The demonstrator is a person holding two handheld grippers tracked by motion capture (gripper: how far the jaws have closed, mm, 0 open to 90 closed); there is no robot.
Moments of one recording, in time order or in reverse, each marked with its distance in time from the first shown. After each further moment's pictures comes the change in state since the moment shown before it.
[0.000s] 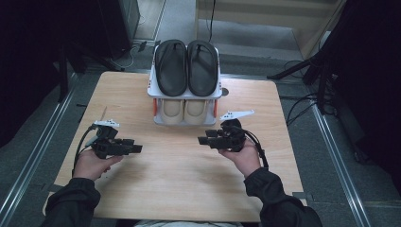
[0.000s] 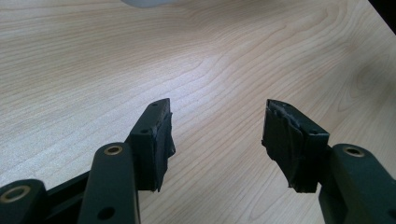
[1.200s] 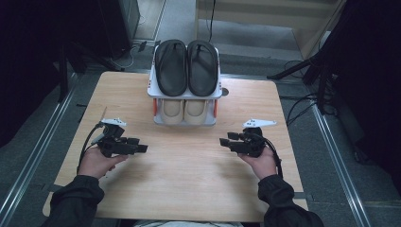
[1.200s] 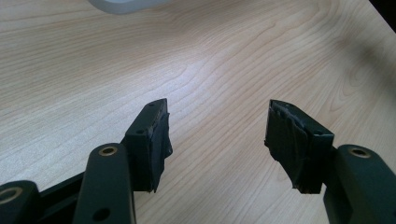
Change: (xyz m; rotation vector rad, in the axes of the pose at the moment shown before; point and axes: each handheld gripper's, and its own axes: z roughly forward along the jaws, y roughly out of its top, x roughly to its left) left arm -0.011 0.011 0.010 0.029 -0.018 0.033; right arm -0.048 -0.044 -0.030 -0.071 -0.130 0.043
